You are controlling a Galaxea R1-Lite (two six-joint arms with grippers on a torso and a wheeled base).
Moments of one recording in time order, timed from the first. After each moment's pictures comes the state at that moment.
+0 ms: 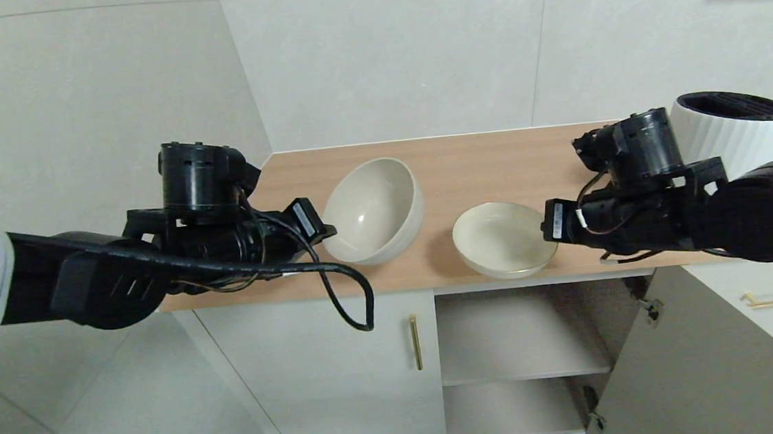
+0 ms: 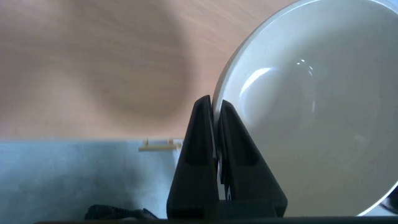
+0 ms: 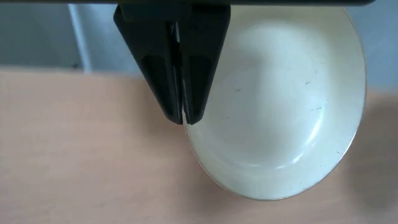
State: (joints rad) left arm -0.35 1.82 -1.12 -0.27 -0.14 -0.71; right arm 0.46 1.82 -1.19 -0.13 -0.14 0.42
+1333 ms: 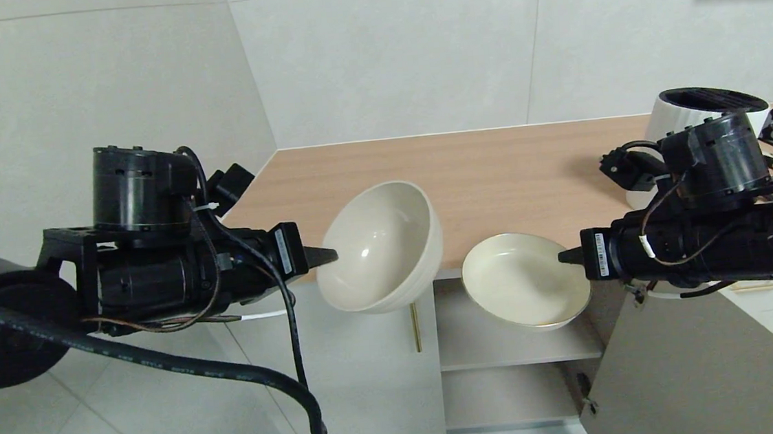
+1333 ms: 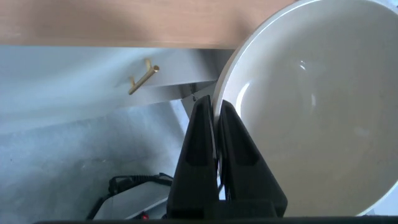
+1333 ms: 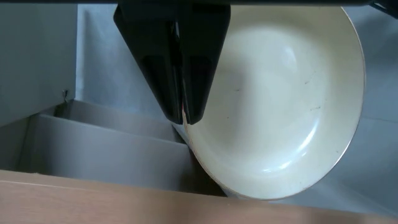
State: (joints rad) left arm -0.38 1.64 -0.99 -0.18 -0.29 -0.54; right arm 0.47 1.64 -1.00 -0.08 0.03 0.30
